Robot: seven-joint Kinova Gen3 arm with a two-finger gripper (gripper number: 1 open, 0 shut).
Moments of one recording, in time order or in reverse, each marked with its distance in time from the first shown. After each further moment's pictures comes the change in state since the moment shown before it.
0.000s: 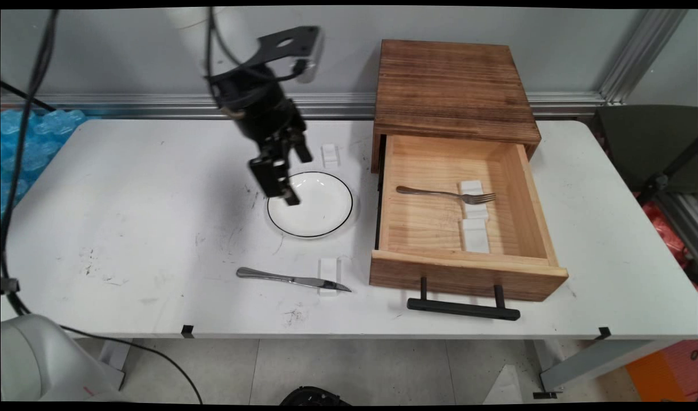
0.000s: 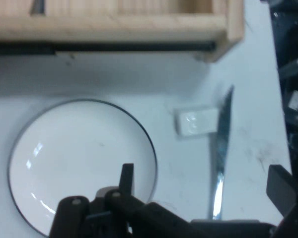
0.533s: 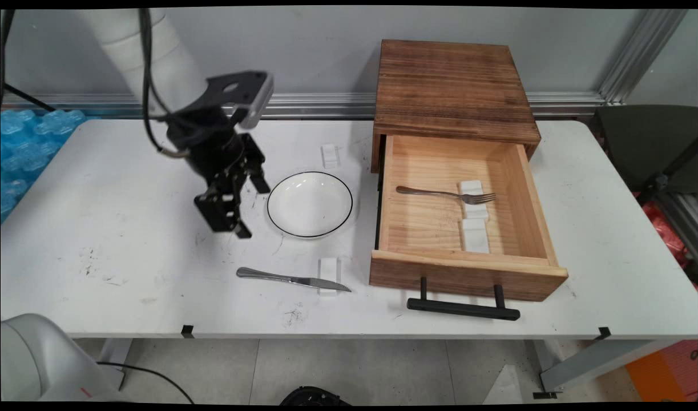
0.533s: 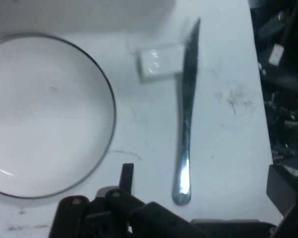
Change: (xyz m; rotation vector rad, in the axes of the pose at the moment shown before) arm -0.059 0.034 0.016 -0.033 -0.049 0.019
